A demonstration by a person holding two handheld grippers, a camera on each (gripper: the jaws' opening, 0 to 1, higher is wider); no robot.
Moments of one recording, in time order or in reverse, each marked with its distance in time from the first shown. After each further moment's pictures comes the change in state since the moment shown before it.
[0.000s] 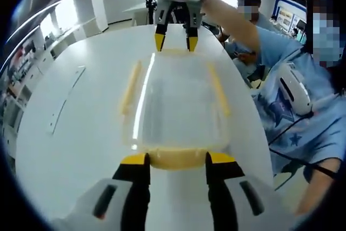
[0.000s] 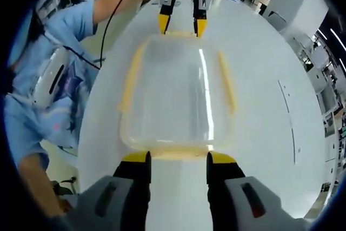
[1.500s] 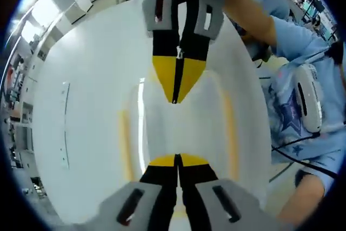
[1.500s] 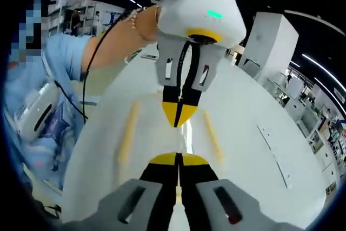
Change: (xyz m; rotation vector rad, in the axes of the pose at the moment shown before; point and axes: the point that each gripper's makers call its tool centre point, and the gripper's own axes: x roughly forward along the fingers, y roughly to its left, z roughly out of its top) left arm 0.051 0.001 0.080 0.115 0.394 0.043; right arm -0.009 -0.011 0.069 -0.020 -0.455 -0.184
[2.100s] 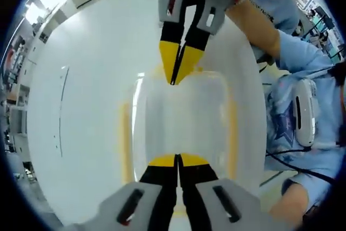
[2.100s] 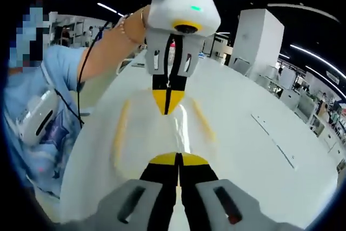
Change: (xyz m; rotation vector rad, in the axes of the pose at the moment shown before) left arm 0.006 -0.004 0.003 -0.100 0.049 -0.026; right arm -0.022 -0.007 -0.035 0.134 -0.123 -0.068
